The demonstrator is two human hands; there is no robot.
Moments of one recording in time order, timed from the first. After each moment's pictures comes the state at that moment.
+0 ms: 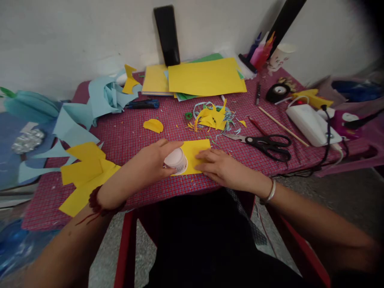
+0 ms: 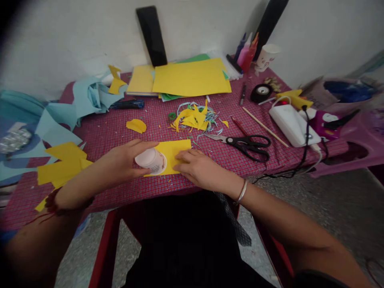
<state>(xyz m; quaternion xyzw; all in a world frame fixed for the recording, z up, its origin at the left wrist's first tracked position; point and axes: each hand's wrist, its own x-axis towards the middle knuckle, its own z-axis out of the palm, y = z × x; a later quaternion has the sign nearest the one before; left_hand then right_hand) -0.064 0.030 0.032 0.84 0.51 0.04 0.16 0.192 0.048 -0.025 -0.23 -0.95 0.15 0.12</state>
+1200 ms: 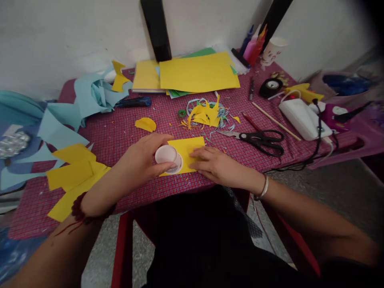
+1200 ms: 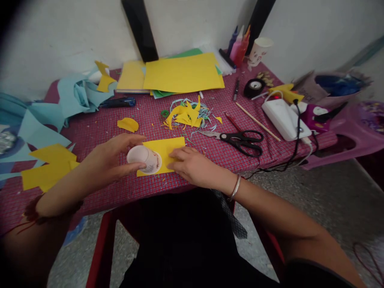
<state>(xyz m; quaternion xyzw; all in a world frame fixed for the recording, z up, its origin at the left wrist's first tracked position) -0.060 0.031 0.043 0.82 0.52 0.15 0.20 0.192 0.047 -0.028 -0.23 -0.95 0.15 0.12</state>
